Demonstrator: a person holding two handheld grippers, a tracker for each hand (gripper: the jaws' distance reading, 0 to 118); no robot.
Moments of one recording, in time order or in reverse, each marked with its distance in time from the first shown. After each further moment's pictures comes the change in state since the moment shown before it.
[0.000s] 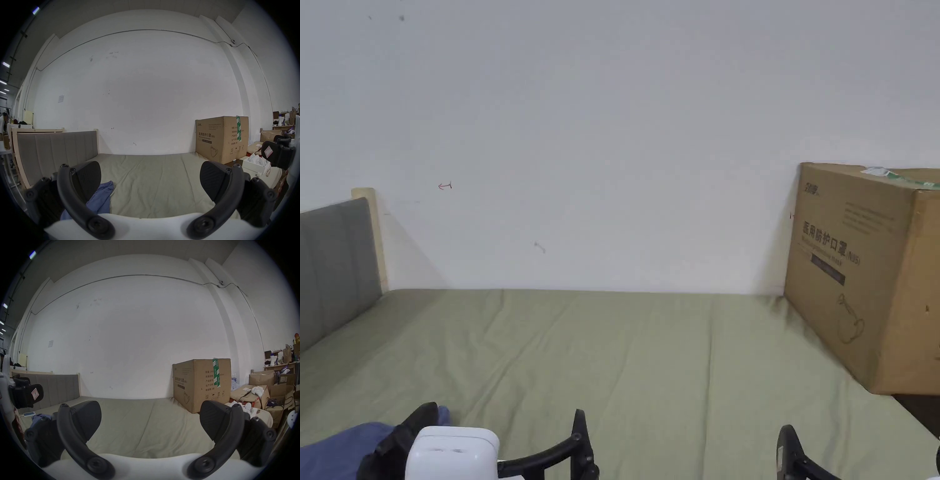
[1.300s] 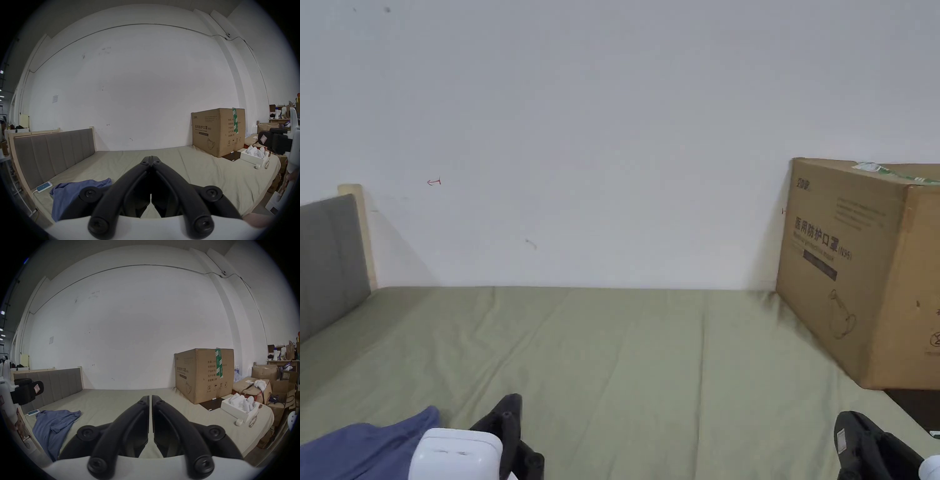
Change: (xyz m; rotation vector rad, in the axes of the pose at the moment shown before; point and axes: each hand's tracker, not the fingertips) left arm 0.001 -0.002 -0.006 -0.052 -0.027 -0.038; right arm 0.019 0.002 -0.016 -0.129 0.034 -0.033
